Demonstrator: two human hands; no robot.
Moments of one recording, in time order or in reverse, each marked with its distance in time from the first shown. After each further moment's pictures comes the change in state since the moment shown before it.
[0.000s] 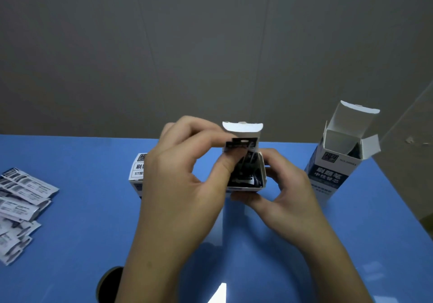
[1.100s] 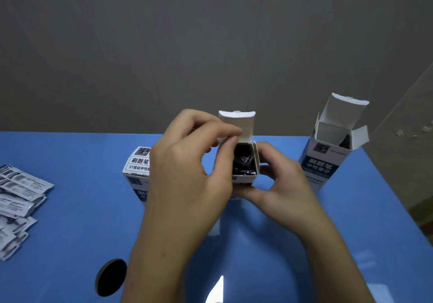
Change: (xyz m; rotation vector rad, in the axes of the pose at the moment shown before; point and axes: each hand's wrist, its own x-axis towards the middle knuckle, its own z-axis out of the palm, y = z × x) left_hand -0.003 -0.004 0.010 0.123 0.027 0.090; right_hand 0.000 0.001 -0.004 0.007 -0.047 0.099
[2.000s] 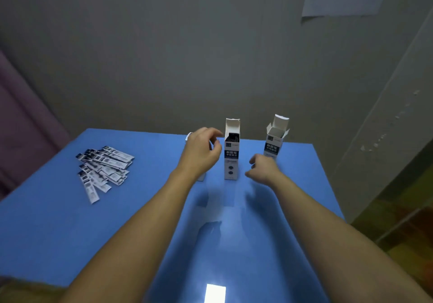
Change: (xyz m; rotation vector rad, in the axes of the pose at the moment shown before) left_hand -0.031 0.057 -0.074 0.151 -0.171 -0.128; right_hand -0.055 -0.055 -0.033 -0.638 -0.230 0.532
